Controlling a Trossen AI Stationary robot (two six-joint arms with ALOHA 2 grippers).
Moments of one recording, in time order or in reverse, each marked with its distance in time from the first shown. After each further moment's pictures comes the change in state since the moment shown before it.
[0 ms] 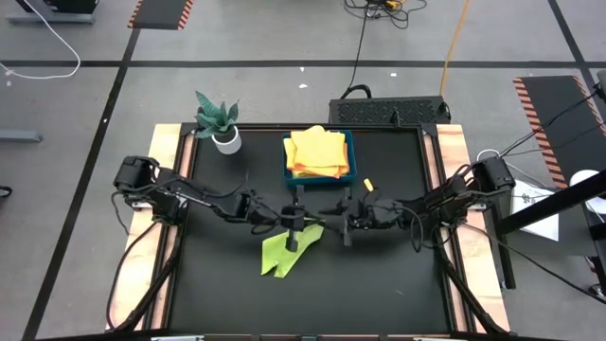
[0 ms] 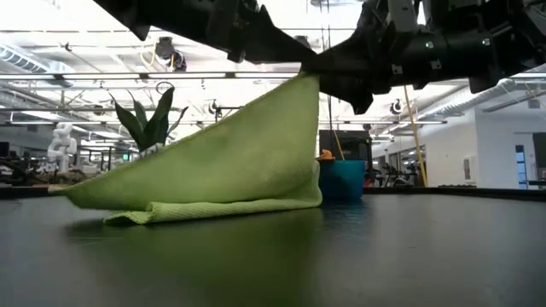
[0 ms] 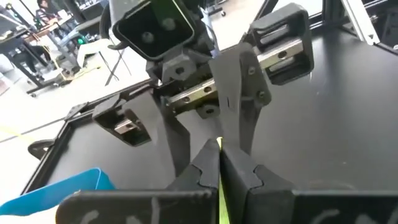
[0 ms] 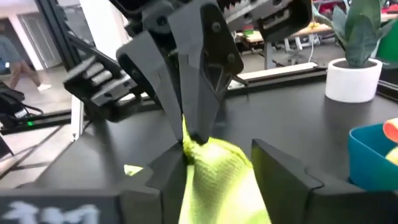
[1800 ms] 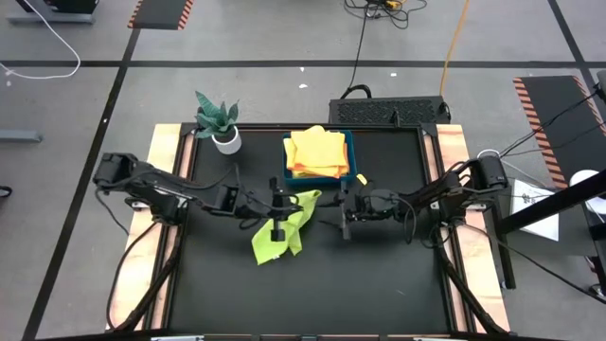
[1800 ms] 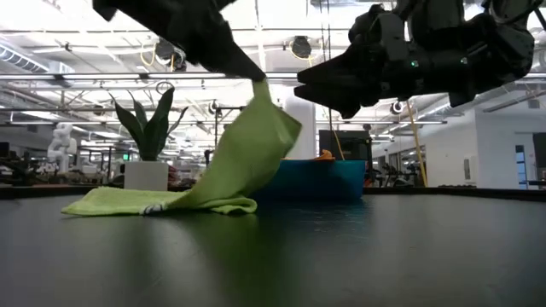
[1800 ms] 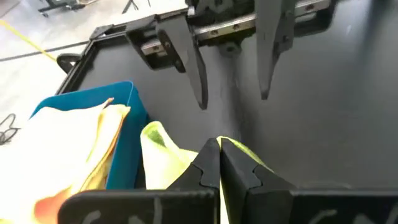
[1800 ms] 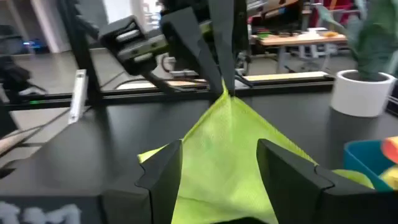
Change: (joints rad) left arm 0.014 -0.200 -0.050 -0.368 -0.125 -0.206; right arm -0.114 0.040 -0.009 0.058 -0.188 -0.104
